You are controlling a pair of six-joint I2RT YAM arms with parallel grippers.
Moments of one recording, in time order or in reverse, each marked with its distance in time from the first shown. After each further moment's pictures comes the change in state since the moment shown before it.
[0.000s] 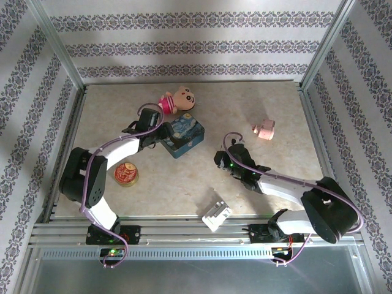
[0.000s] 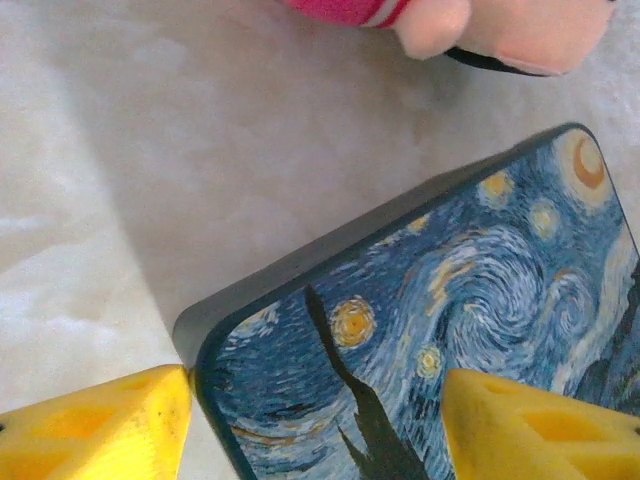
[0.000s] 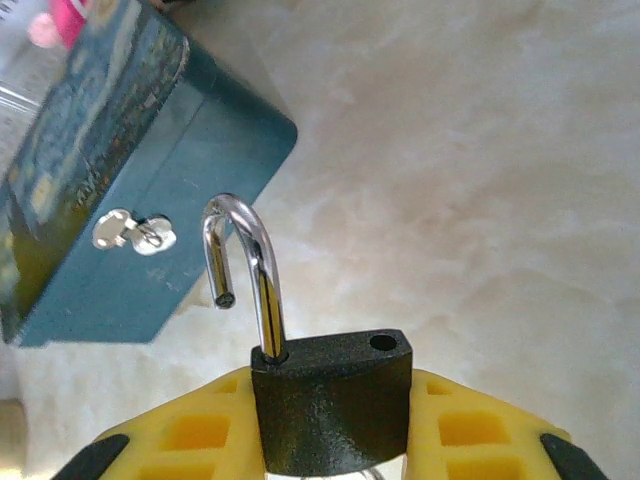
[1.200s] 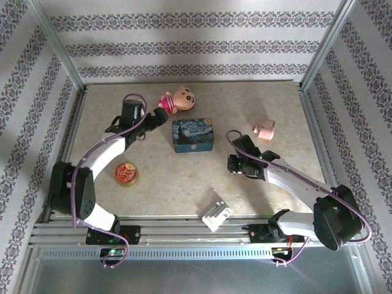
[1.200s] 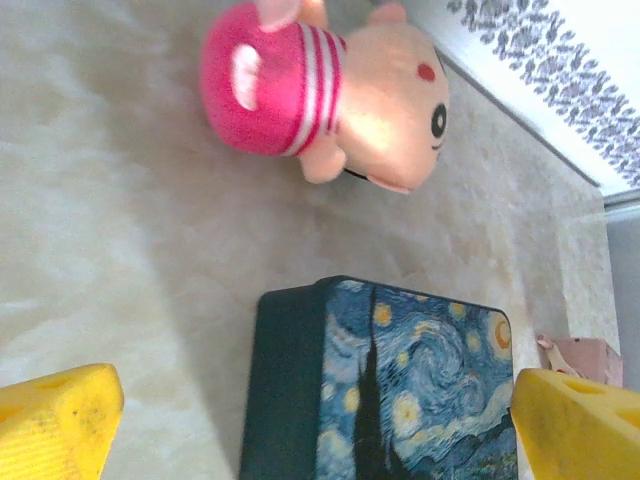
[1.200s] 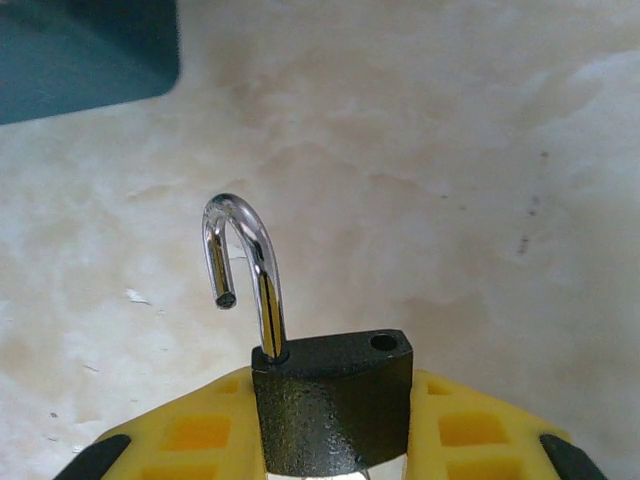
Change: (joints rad) left arm 0.120 -0.193 -0.024 0.013 0.118 -0.014; right arm -0.100 -0.046 0.247 -0.713 -0.034 -0.281
